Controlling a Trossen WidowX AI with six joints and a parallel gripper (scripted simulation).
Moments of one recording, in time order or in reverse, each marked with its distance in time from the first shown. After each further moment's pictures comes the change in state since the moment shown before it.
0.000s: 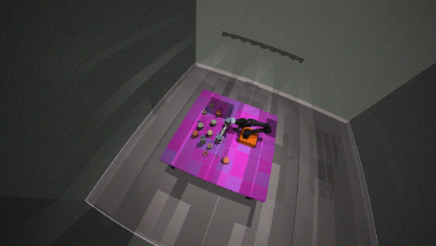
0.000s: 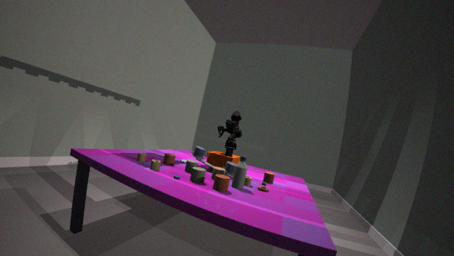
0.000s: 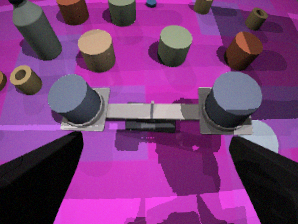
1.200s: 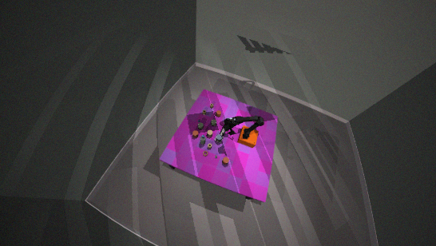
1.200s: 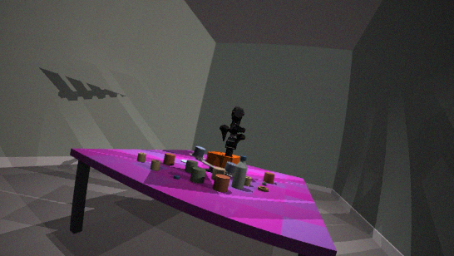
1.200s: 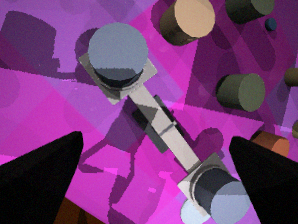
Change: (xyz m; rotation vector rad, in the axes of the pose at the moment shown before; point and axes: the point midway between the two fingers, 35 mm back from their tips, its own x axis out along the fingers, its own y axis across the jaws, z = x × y) arm 0.068 0.069 0.043 -0.864 0.360 0.223
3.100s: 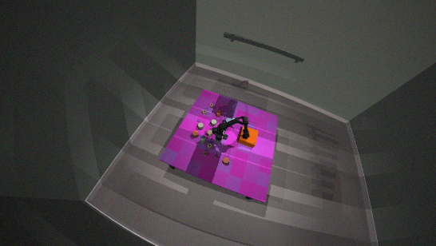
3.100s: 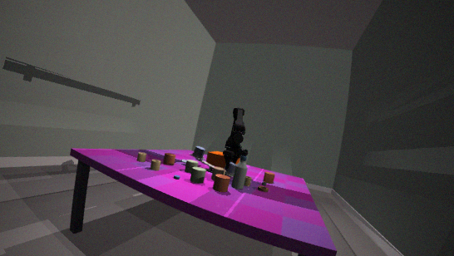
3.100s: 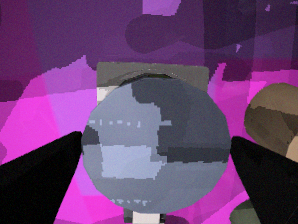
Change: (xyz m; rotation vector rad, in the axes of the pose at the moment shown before) arm 0.144 0.033 0.044 -0.625 0.150 0.312
